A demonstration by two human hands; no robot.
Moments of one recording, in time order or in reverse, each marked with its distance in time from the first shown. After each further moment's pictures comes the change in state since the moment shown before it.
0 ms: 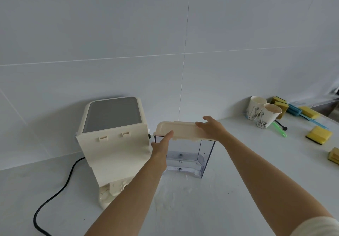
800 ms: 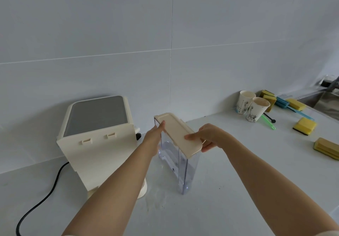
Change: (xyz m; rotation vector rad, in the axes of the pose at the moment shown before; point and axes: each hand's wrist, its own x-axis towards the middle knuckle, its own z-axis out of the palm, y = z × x) left_hand 0.032 0.020 0.016 0.167 -0.145 0.127; right_hand -0.023 0.016 -0.014 0.135 -0.245 0.183
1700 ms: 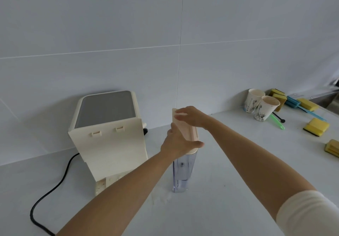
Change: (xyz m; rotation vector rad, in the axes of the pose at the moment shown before) left_hand -0.055 -0.012 0.036 0.805 0.041 0.247; right_hand 0.021 -0.053 0.028 -0.326 0.049 -0.357
